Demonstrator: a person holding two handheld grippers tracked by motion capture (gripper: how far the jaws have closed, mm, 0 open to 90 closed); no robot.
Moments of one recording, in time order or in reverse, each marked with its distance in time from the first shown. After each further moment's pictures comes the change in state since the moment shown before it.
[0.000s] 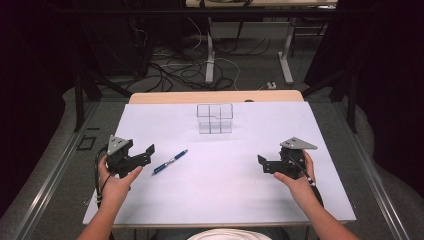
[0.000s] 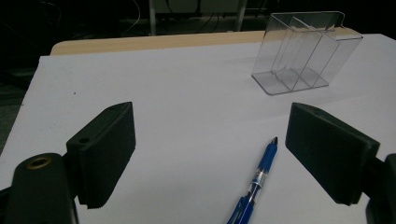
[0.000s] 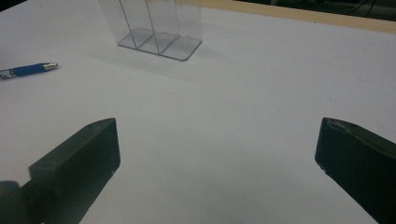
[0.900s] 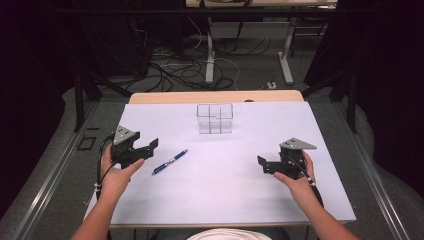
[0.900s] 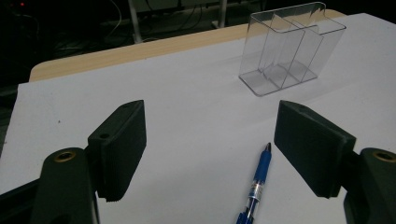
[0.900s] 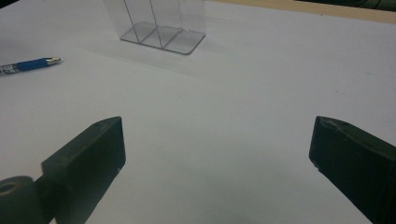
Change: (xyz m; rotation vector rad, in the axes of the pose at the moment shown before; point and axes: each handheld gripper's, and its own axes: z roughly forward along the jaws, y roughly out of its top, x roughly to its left) left arm -0.003 0.024 0.012 0.049 -0.053 0.131; right arm -0.001 -0.002 0.002 0.016 0.017 0.008
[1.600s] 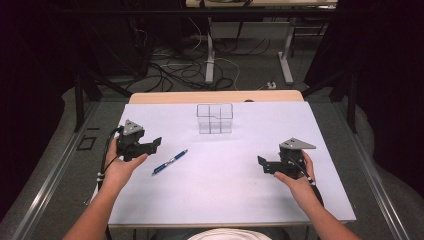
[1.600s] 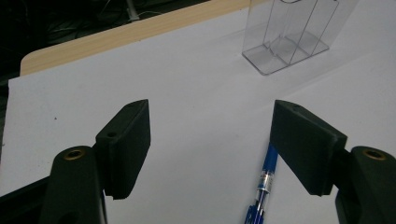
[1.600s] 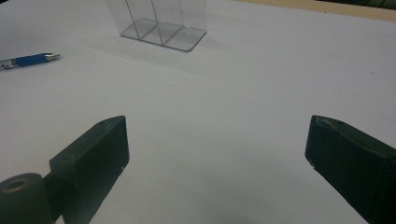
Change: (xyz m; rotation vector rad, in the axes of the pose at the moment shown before) left arm 0.001 0.015 0.018 0.136 -0.001 0.067; right arm -0.002 -0.002 0.003 0.008 0.011 -0.013
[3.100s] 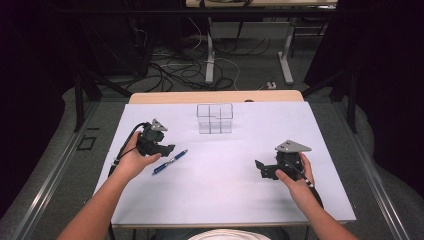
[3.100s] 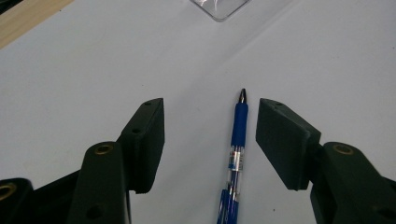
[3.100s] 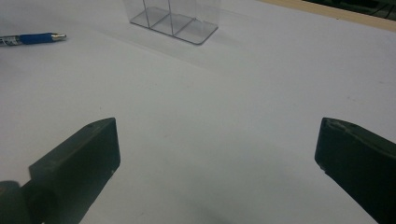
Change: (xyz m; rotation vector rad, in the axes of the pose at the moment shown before) left arm -0.029 0.019 0.038 0.261 -0.114 0.214; right arm 0.009 -0.002 0.000 0.019 0.013 -0.079
